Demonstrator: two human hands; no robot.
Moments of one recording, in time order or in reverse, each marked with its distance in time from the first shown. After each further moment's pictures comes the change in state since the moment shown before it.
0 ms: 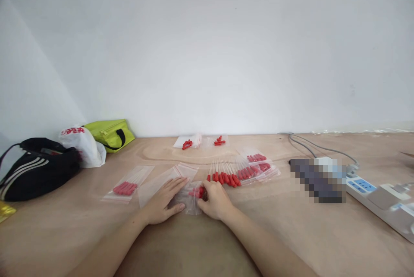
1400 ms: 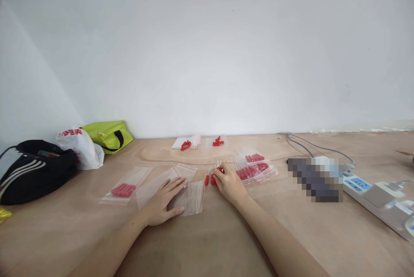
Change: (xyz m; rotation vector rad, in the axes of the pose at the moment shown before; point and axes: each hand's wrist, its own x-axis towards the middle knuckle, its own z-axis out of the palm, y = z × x) left_hand 0.002 0.003 -0.005 0.052 -0.070 -0.062; right_hand 0.009 0.053 -0.032 -0.540 0.385 -0.293
